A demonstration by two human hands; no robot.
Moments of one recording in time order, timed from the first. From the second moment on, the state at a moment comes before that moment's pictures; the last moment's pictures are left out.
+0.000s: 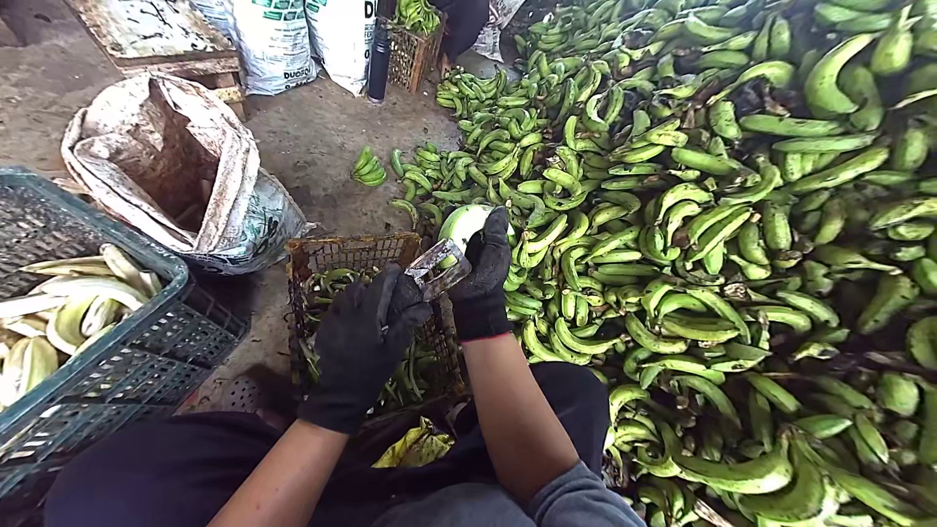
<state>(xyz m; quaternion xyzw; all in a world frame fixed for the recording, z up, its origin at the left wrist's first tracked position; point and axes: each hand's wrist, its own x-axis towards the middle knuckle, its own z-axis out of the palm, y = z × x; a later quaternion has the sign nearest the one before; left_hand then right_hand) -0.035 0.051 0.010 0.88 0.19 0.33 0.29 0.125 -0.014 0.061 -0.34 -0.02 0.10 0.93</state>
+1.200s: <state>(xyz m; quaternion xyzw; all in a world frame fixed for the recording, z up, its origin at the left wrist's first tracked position) -0.008 0.064 0.004 0.89 0.13 0.30 0.31 0.143 -0.055 0.021 -0.23 -0.06 0.35 0.91</state>
